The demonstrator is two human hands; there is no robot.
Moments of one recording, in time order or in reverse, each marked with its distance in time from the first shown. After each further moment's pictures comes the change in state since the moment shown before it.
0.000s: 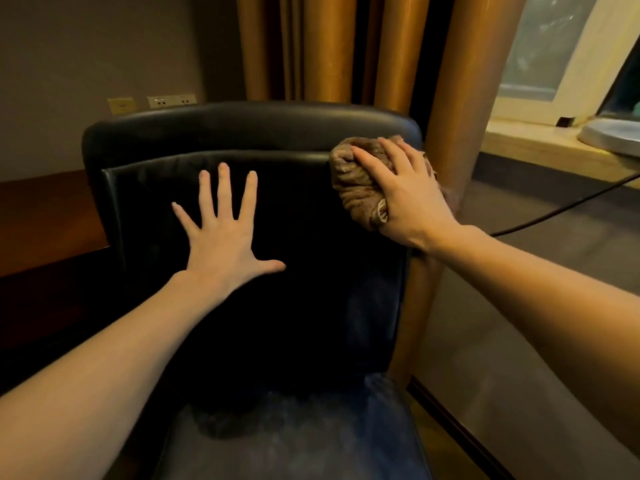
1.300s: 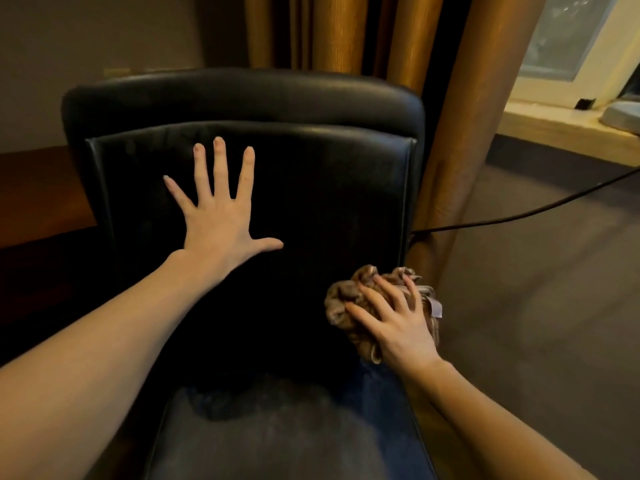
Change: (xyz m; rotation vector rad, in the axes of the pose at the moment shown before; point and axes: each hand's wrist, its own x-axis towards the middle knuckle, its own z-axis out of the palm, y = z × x) left_hand -0.002 -0.012 0.013 0.090 0.105 -0.027; right_hand -0.170 -0.024 0.157 -0.174 0.075 -0.282
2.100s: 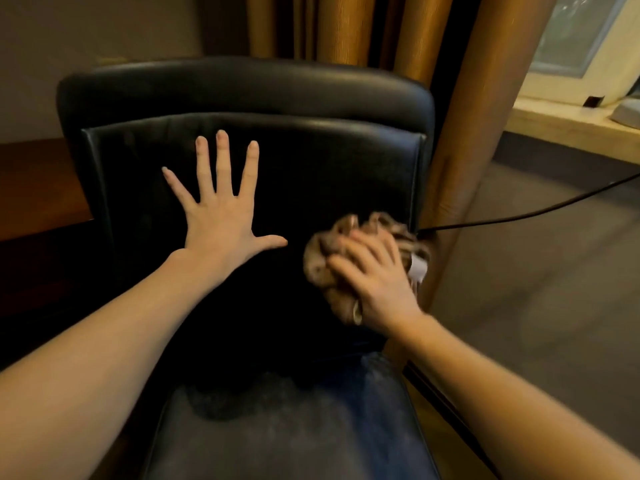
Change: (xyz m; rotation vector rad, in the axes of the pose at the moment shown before) left_hand 0.003 -0.006 0.019 0.021 0.056 0.015; right_hand 0.080 0.001 -0.015 0.199 0.246 -0.004
